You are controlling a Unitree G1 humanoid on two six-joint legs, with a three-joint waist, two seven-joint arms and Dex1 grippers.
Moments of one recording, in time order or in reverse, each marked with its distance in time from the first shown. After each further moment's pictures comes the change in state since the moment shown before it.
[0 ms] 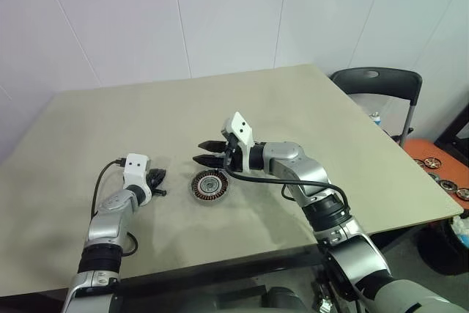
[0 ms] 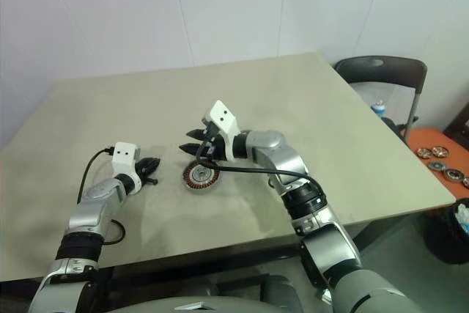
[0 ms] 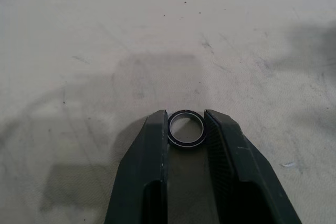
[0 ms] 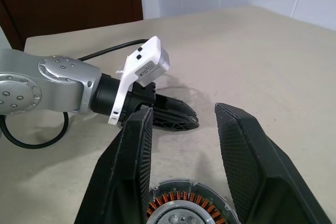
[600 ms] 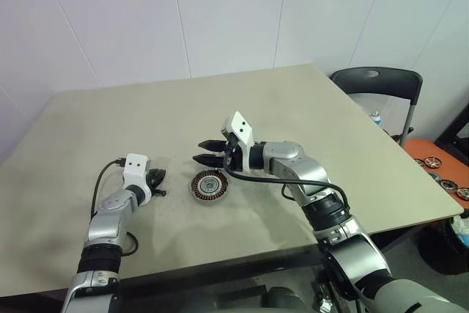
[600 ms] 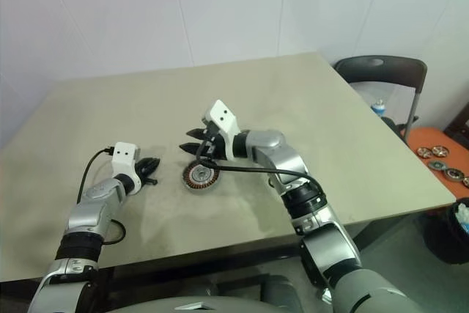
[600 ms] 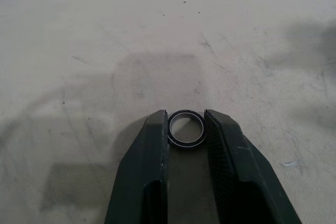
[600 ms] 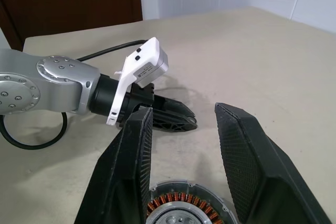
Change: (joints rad) left arm 0.000 0.002 -0.002 0.000 0.001 -0.001 -0.004; right arm -0.006 0.000 0.000 0.008 -0.002 -0.008 0.001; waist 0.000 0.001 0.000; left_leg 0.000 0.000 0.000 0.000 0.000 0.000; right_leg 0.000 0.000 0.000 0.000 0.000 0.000
